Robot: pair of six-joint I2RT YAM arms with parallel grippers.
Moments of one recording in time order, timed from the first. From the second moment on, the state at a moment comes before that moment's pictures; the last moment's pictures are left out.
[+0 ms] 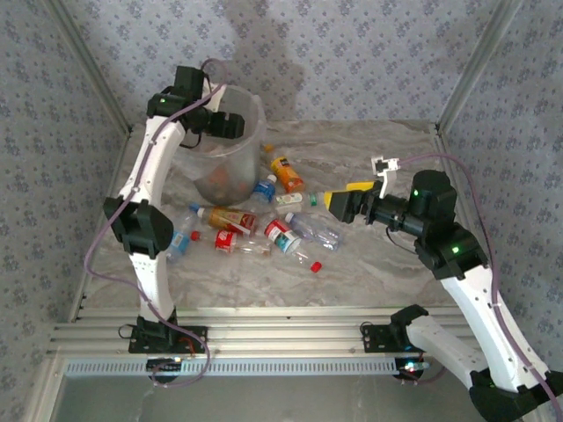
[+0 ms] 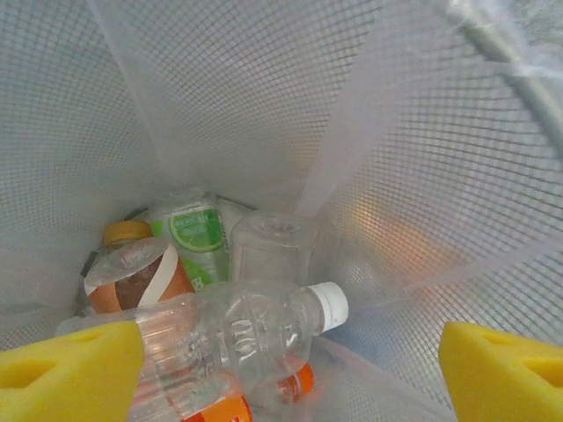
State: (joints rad) left arm -0.24 2.02 2.28 -1.10 0.24 -0.03; right arm 0.41 0.83 1.09 -0.52 -0.51 0.47
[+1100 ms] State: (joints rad) left arm -0.32 1.01 1.14 -0.64 0.60 -0.26; right arm 0.78 1.34 0.97 -0.65 -0.07 0.20
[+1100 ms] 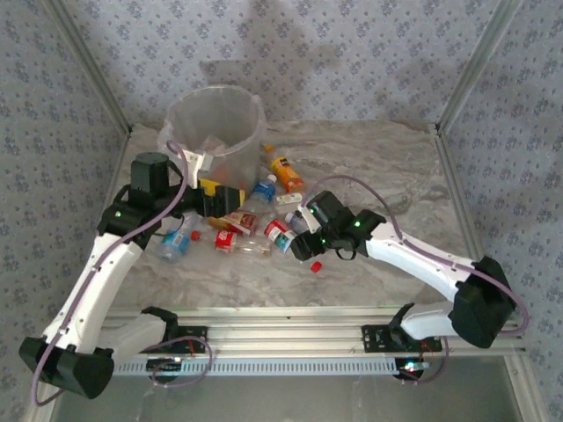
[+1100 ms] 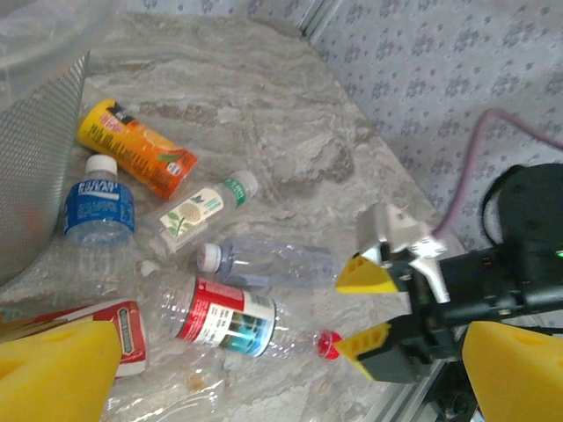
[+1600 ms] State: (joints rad) left arm -0.36 1.03 1.11 -0.59 0.61 -0.30; right arm 0.63 1.53 0.97 -0.66 0.09 0.08
